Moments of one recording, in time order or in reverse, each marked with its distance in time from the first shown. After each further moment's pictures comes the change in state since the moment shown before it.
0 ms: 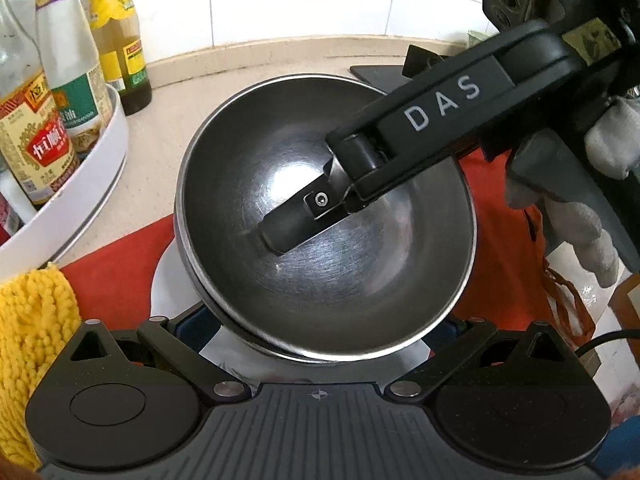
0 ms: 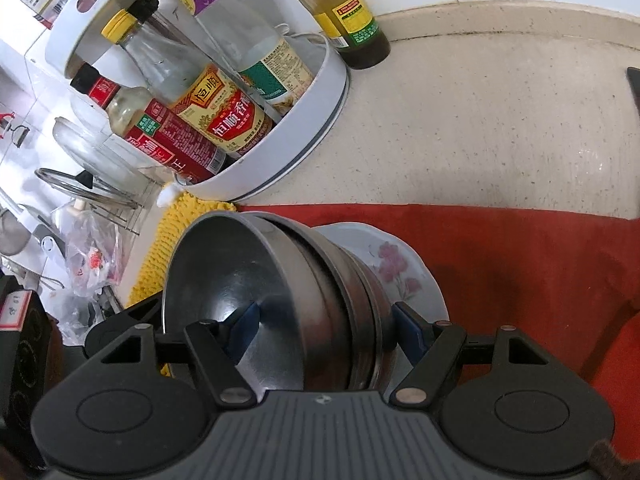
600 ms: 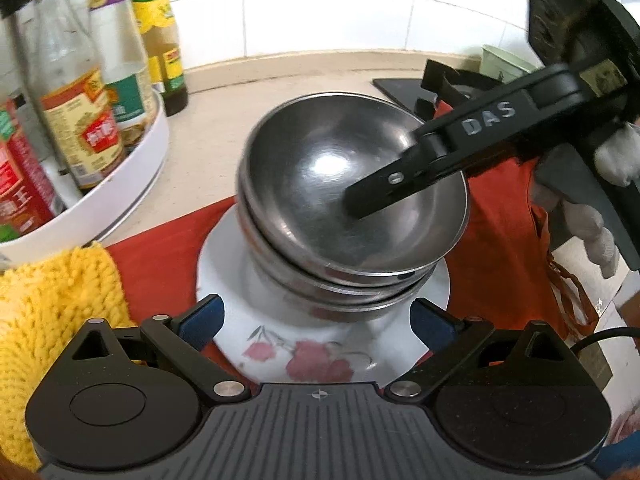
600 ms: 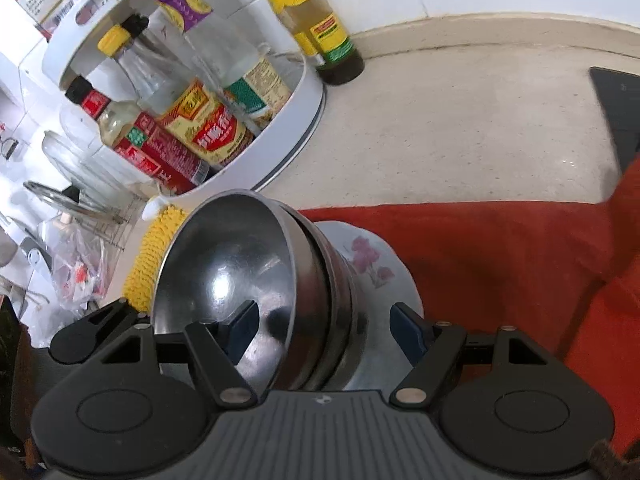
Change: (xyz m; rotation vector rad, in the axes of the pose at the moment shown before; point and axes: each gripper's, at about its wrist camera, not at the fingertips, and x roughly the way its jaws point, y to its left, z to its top) left arm -0.040 0.001 -0.029 -0.031 -0.047 0.067; right arm -0.020 -0.002 -0.019 0.027 -0.081 -0.068
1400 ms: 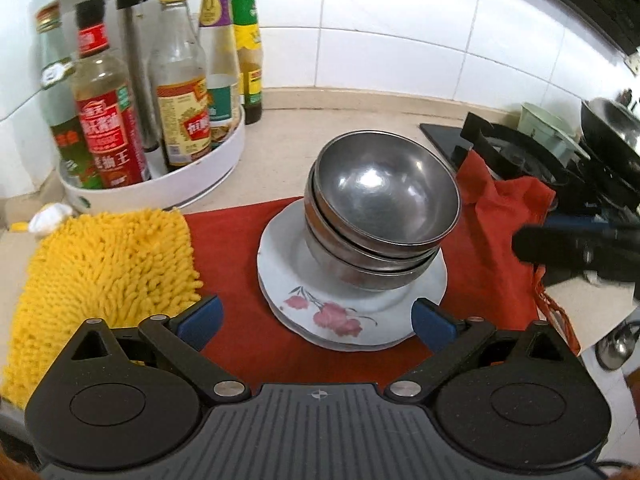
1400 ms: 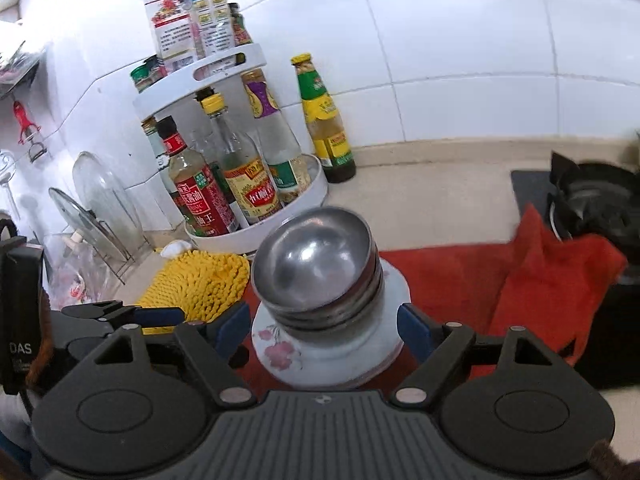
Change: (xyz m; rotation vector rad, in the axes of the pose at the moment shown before) left arm -0.073 -0.004 -0.028 -0.185 -0.094 0.119; right arm -0.112 0.084 -0.115 -0.094 -0.375 -0.179
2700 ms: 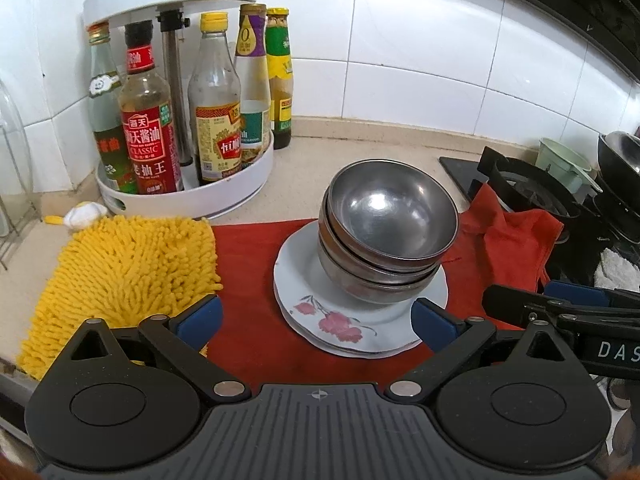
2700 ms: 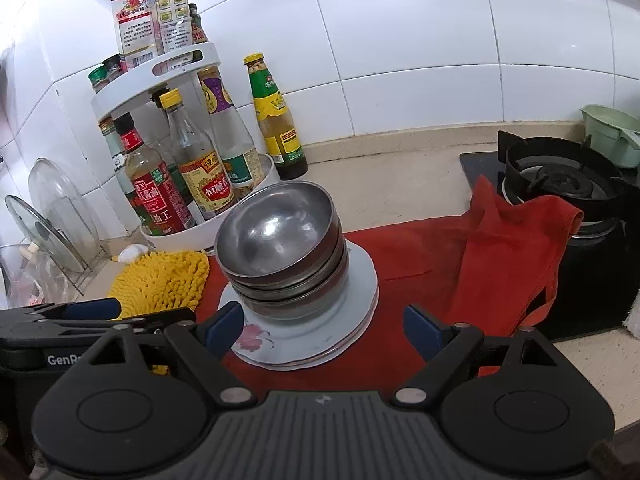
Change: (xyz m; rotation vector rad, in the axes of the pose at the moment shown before) left arm -0.026 -0.008 -0.011 -0.055 -0.095 0.072; right arm 0.000 0.009 -0.034 0.050 -0.049 -0.155
